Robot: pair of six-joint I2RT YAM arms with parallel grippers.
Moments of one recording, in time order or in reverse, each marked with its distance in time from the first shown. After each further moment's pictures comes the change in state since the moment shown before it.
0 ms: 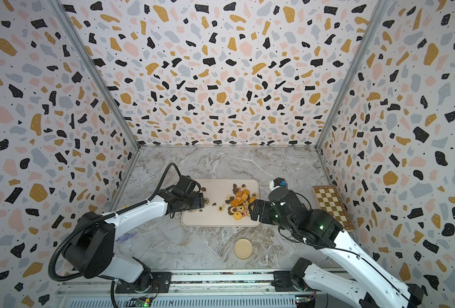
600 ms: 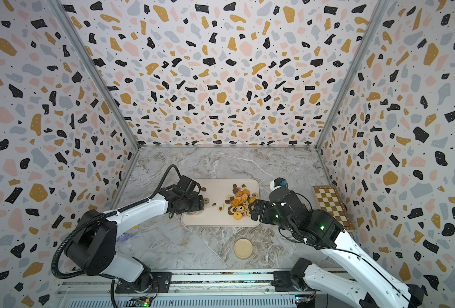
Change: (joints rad) left arm 0.013 0.013 0.019 -0.089 0.042 -0.008; right arm -0.002 -0.005 0.000 -0.001 0.005 -0.001
